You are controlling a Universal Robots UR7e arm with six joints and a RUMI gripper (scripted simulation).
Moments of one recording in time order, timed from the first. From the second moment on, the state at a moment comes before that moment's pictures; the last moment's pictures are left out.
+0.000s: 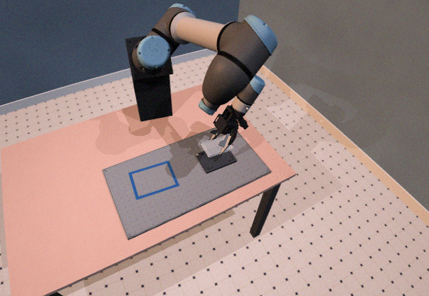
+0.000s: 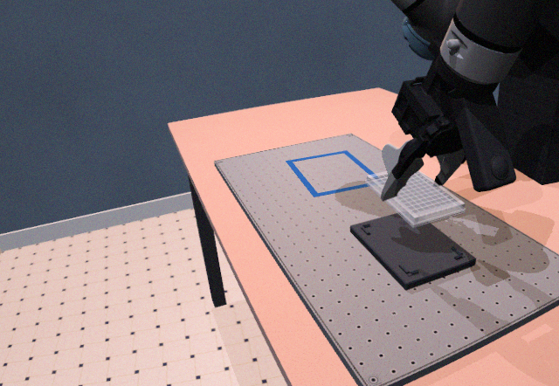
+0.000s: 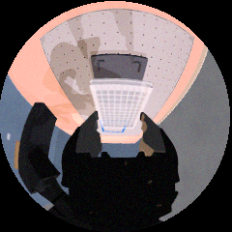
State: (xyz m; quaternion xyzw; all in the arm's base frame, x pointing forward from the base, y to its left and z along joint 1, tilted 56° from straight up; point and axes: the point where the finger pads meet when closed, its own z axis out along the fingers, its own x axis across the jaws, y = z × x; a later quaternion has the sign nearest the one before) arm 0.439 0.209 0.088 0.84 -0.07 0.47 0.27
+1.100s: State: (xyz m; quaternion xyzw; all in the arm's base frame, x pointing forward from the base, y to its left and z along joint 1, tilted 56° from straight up) arm 0.439 0.161 0.089 0.84 -0.09 0.46 0.26
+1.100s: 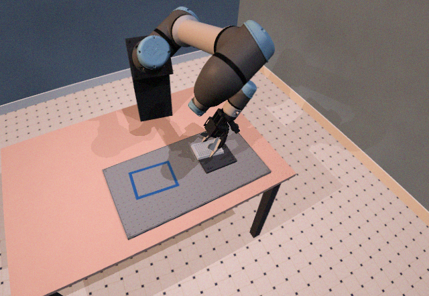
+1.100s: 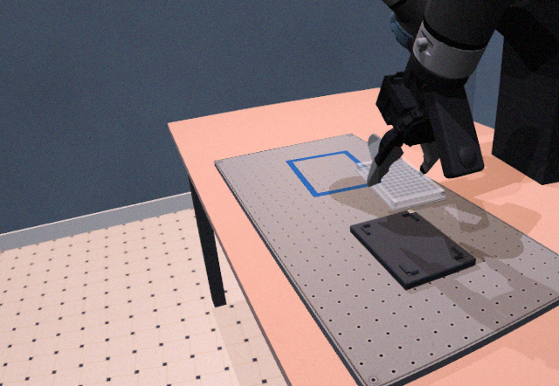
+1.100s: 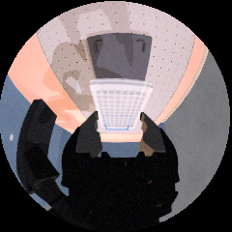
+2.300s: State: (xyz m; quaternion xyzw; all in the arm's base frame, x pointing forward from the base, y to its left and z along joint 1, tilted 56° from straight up) arm 0.446 0.056 0.097 0.84 -0.10 0.46 0.26
